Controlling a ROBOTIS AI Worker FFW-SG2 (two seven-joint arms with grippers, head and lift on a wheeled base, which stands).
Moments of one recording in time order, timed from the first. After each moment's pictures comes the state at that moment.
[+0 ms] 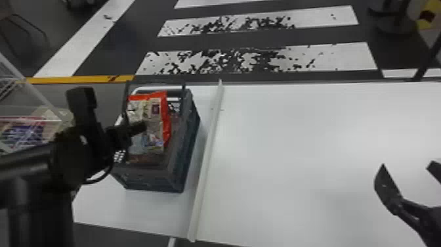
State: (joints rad) left arm 0.04 0.19 0.42 -2.06 0.20 1.20 -0.23; right arm 0.66 -0.27 0.01 -2.00 -0.27 -0.07 0.04
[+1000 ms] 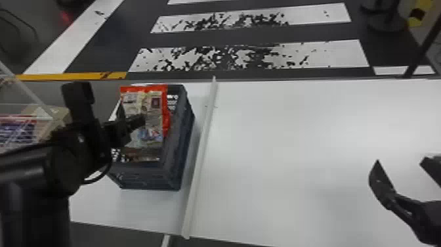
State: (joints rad) left arm 0.08 0.16 0.39 -2.14 0.19 1.18 -0.23; right arm 0.67 -0.27 0.00 -2.00 -0.27 -0.07 0.05
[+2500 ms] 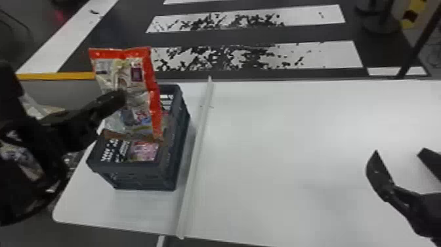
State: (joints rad) left arm 0.25 0.12 0.59 -2.64 0.52 1.30 -0.21; right arm 0.68 -0.26 -0.01 -2.05 -0.29 -0.10 0.05
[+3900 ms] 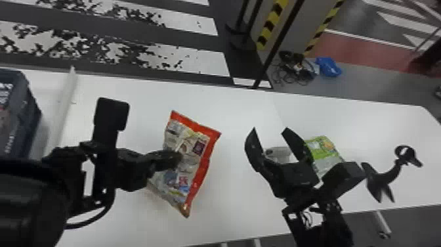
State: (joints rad) left arm 0.09 0.00 -0.30 -2.04 0.13 1.12 -0.47; right arm 0.68 -0.24 -0.11 -2.14 -0.34 -0.08 0.05
